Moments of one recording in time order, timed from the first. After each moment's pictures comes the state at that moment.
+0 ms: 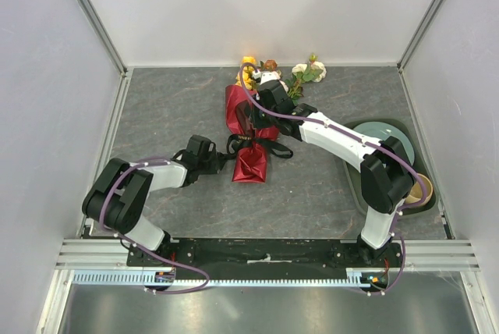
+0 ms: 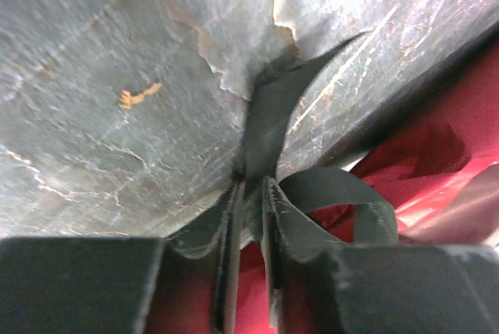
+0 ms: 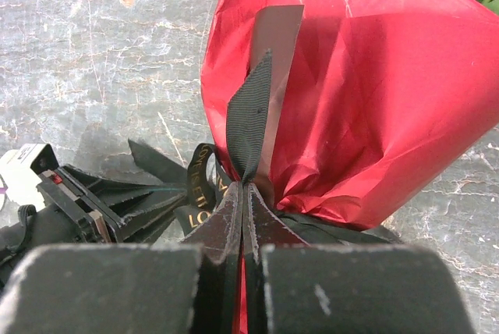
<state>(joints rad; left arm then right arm) -0.43 1.55 0.56 0.11 -0.08 -1.96 0.70 1.82 1.46 -0.27 0.08 0.43</state>
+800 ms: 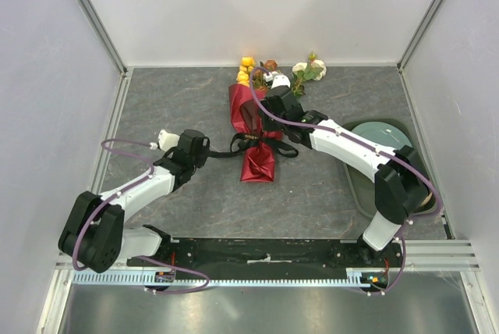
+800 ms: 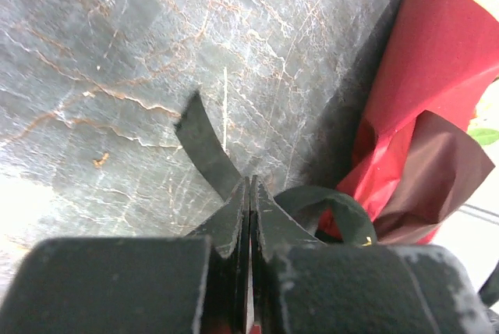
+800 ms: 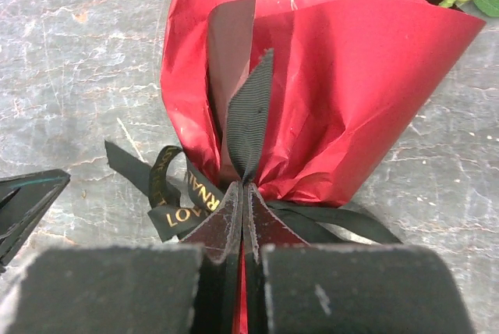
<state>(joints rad) -0.45 1.28 0.60 -0.07 -0.41 -1.46 0.70 1.71 1.34 -0.25 0.20 0.44</state>
